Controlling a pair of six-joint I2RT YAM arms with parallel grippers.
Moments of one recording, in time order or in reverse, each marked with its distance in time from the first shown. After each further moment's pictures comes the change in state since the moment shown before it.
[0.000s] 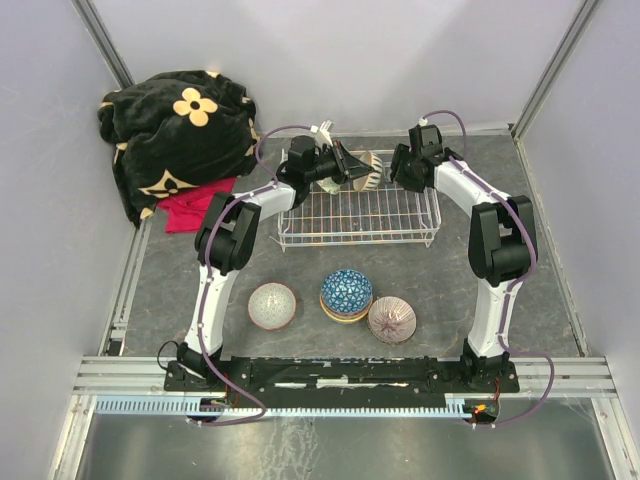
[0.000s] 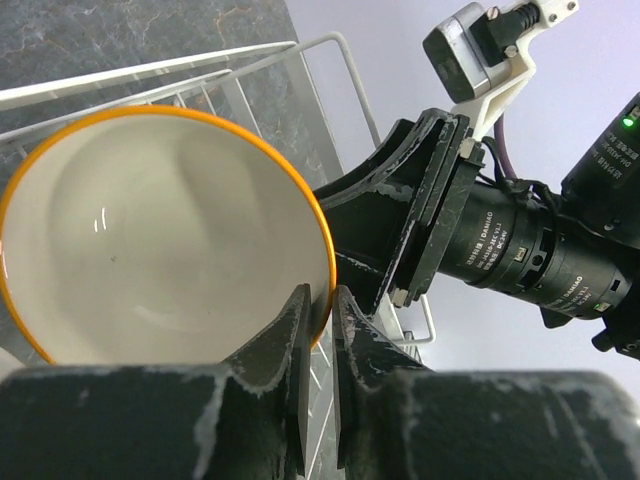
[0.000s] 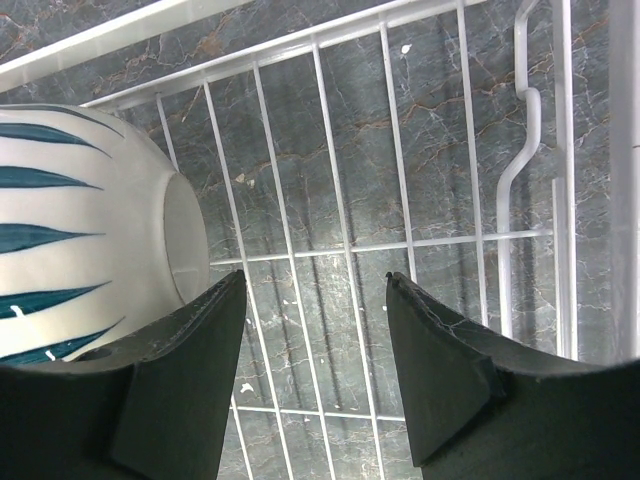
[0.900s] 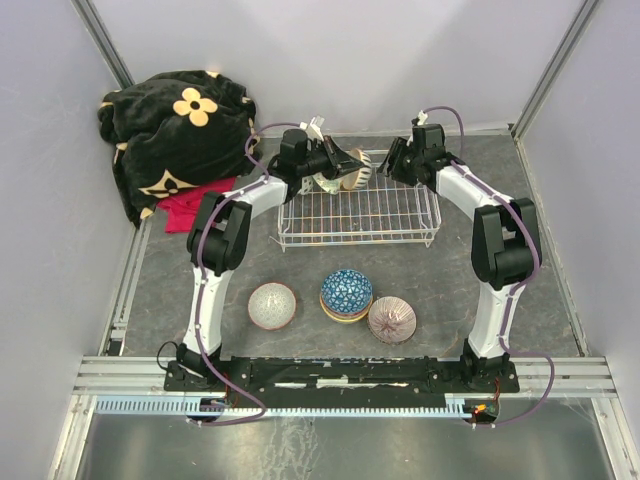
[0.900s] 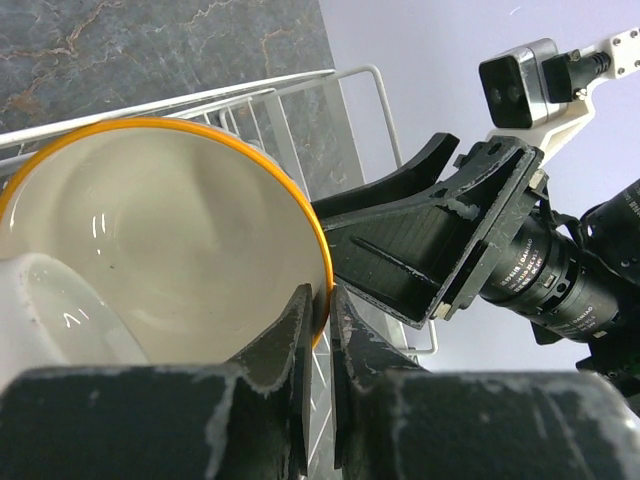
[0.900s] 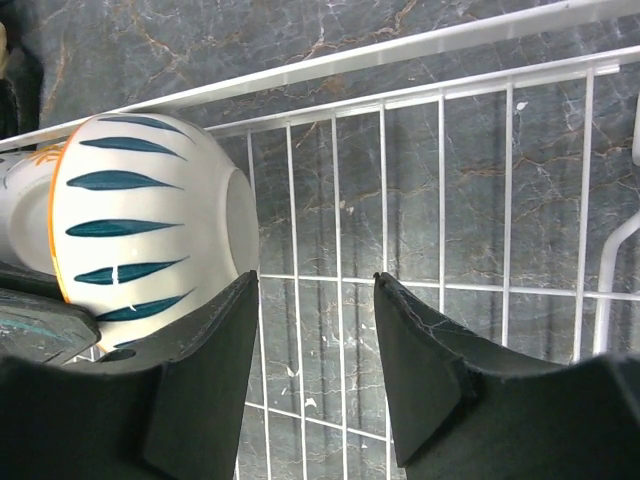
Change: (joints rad) left arm 0.037 -0.046 0.005 -0.138 -0.035 0.018; right arm -0.001 -0.039 -0.071 0.200 -0.153 0.030
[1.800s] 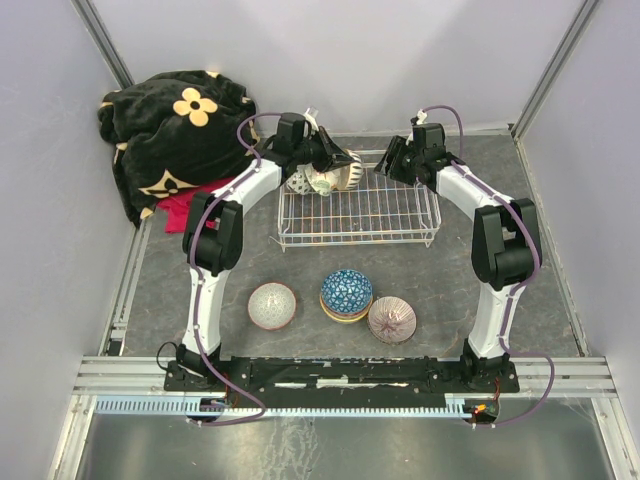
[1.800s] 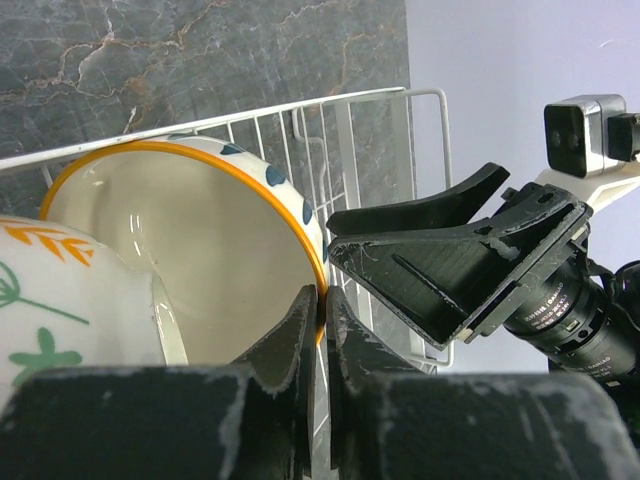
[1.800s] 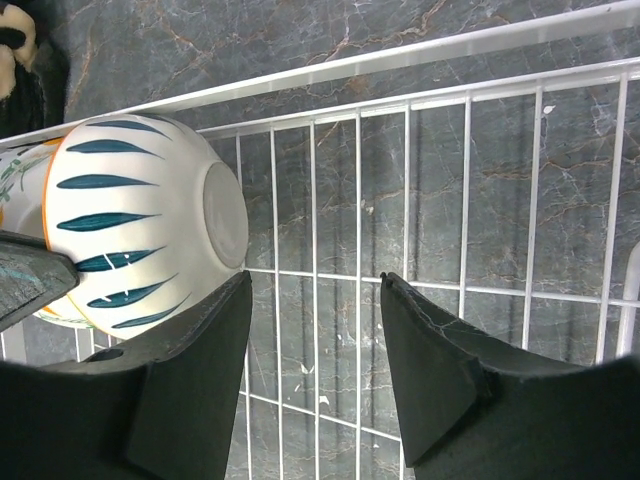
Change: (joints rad) left arm 0.027 -0.024 0.185 -0.450 -0.086 0.102; right arm -0.001 -0.004 -0.003 0.021 -0.037 0.007
